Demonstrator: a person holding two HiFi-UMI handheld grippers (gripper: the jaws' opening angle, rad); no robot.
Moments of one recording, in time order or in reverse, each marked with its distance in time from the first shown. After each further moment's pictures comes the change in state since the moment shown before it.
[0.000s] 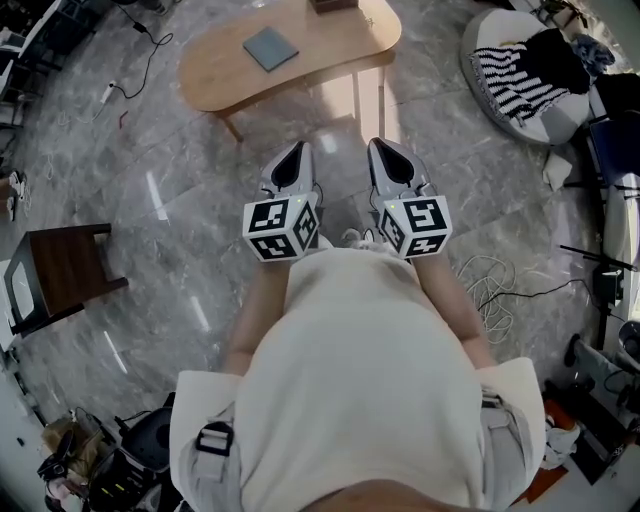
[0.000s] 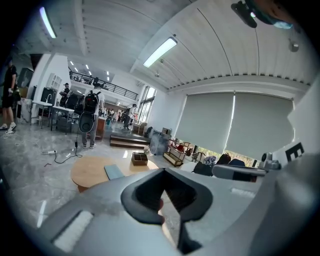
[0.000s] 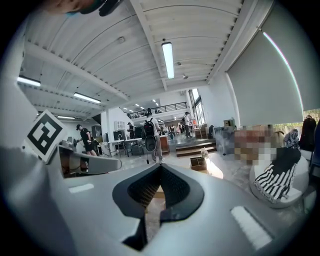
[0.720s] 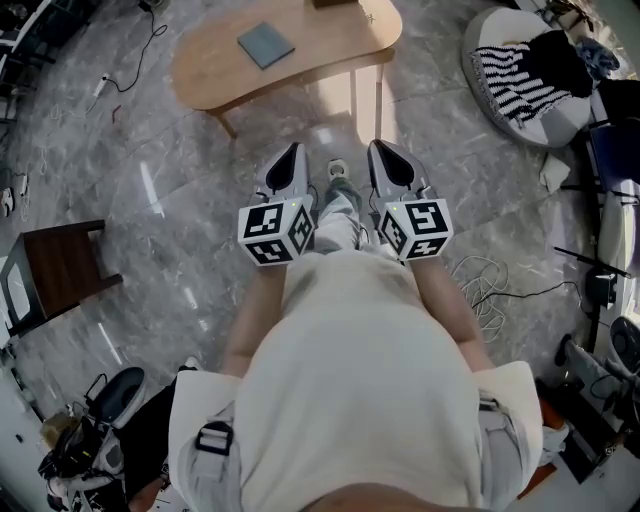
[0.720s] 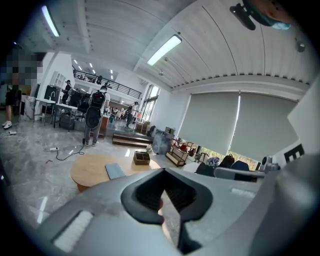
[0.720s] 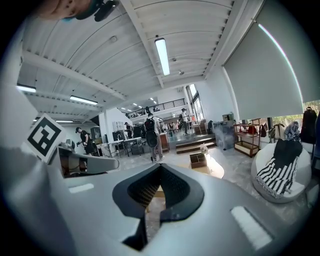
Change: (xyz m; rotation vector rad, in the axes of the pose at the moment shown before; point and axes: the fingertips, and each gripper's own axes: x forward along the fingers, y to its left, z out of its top) left arm 0.025 0.016 0.002 -0.031 0.008 0.030; right arm 0.026 -0.022 -0.005 0.051 0.027 0.003
